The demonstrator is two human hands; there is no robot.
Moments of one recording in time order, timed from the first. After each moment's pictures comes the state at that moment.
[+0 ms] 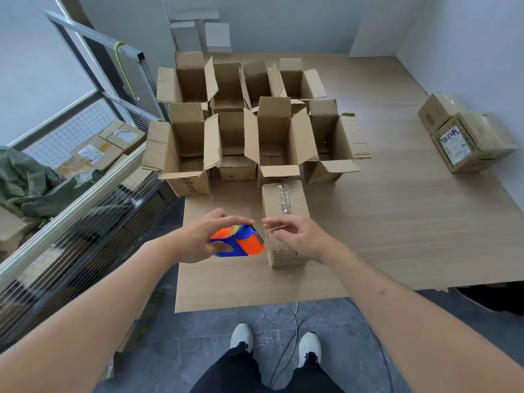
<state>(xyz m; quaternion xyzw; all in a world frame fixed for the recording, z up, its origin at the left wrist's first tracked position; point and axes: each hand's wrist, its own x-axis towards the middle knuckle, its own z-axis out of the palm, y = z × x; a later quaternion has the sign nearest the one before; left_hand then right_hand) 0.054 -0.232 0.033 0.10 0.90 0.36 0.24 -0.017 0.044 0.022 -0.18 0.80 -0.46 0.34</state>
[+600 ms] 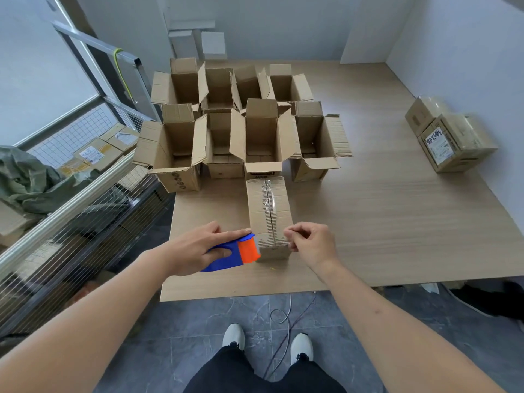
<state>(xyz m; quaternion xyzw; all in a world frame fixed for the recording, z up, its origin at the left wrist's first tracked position) 0.093 -0.182 0.026 0.13 0.93 0.28 0.21 0.017 0.109 -0.002 0.00 0.83 -0.53 0.15</state>
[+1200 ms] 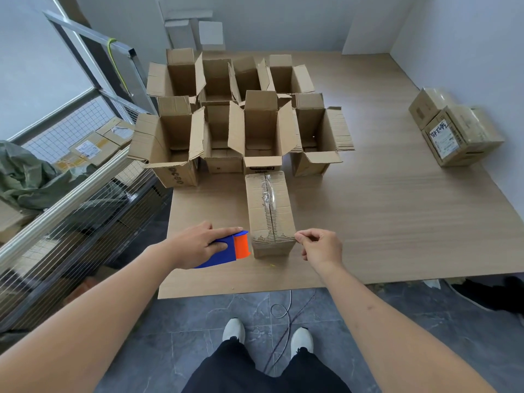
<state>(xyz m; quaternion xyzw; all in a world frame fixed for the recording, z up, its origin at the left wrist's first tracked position) 0.077 -0.187 -0.012 0.06 0.94 0.21 0.27 0.016 0.121 -0.039 0.13 0.85 -0.49 0.15</state>
